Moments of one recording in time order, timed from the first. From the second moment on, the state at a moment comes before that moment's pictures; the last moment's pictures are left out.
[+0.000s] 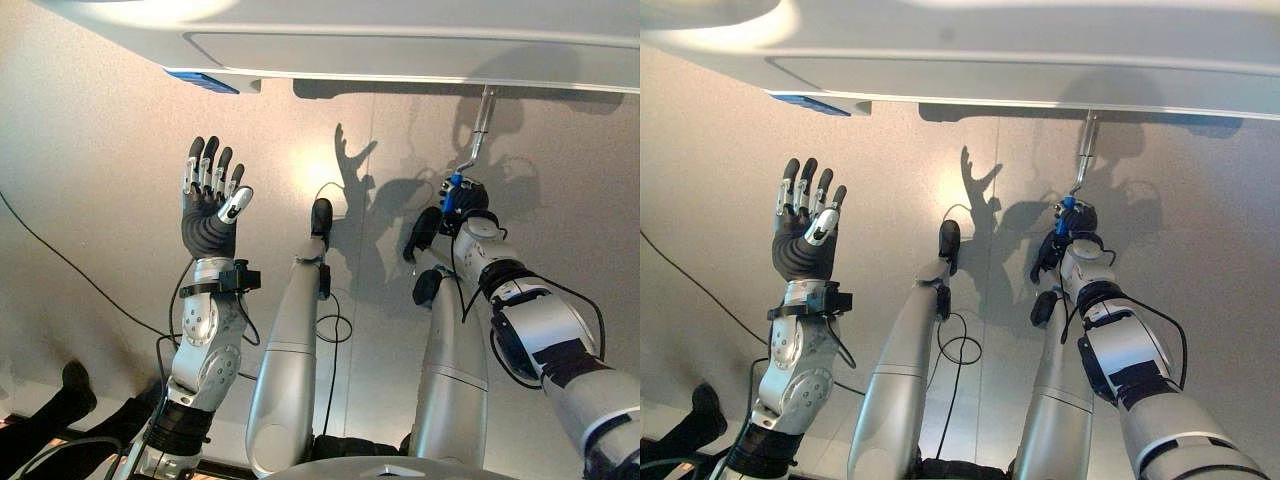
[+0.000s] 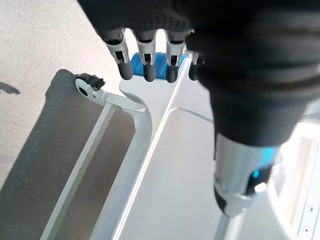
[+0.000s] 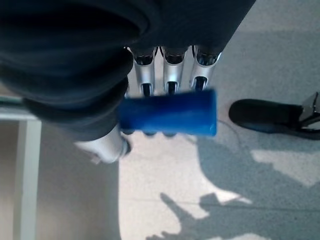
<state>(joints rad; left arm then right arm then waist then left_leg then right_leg) -0.12 0.34 -0.22 -0.28 -0.68 -0.36 0.33 -0.97 -0.34 0.23 1.27 0.57 -0.12 -0.27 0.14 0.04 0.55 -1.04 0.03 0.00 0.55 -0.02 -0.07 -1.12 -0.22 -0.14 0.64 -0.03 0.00</state>
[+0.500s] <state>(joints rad) -0.12 0.34 -0.22 -0.28 -0.68 -0.36 0.33 -0.96 -0.34 0.22 1.27 0.59 -0.12 -0.27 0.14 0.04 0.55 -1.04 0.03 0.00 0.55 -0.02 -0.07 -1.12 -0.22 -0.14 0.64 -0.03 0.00</state>
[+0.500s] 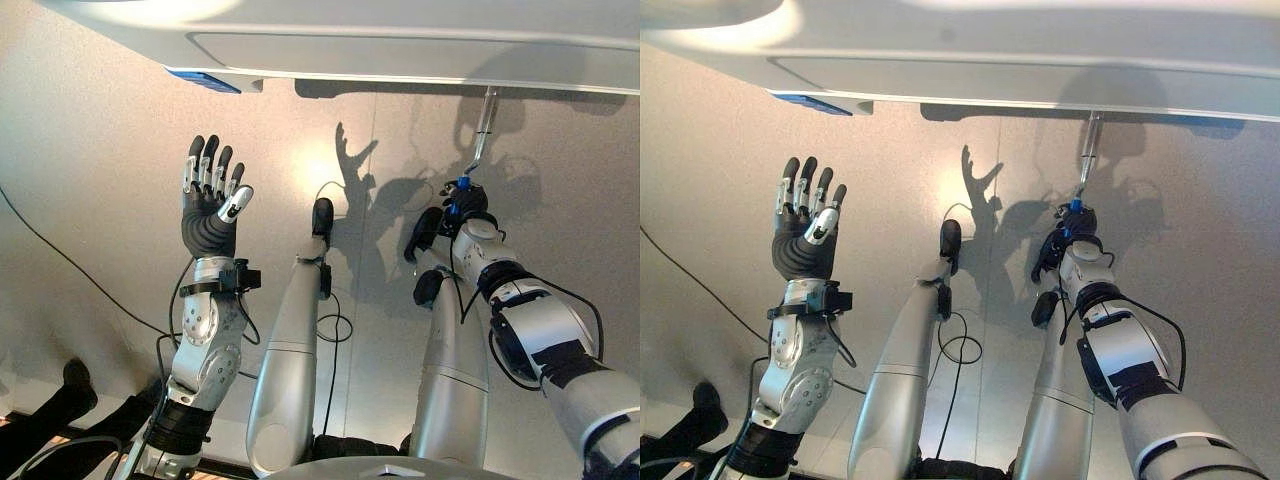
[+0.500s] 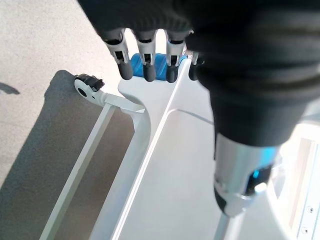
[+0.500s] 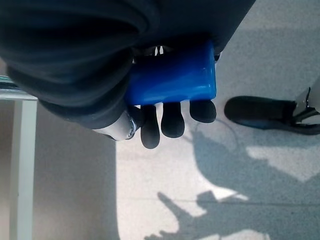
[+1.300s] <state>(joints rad) -0.12 0.38 -0.24 -0.28 -0.68 -0.36 0.32 -0.93 -0.41 0.16 1.27 0.59 -0.12 -0.29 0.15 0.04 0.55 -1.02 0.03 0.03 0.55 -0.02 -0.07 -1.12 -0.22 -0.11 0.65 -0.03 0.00</state>
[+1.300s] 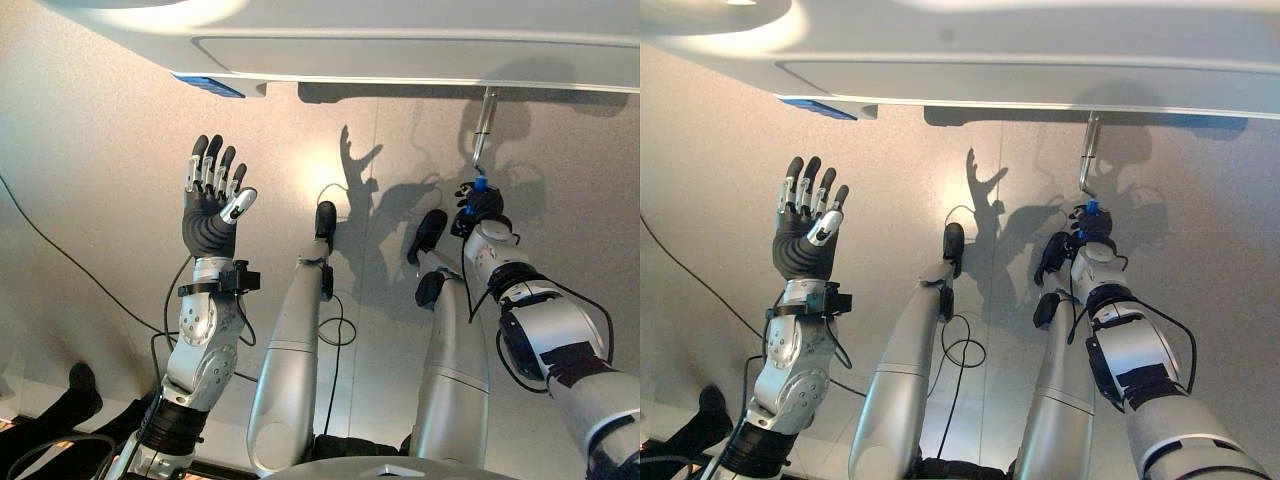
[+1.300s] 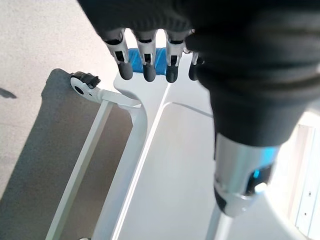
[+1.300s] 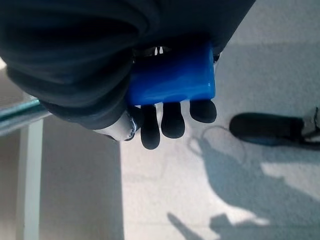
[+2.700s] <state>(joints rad) -0.04 0.38 -0.10 -0.37 -0.68 -0.38 0.35 -0.27 -0.42 0.14 0.16 0.57 -0.25 -0.29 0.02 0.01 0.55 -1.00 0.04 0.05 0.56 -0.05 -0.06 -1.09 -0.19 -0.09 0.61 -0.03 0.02</state>
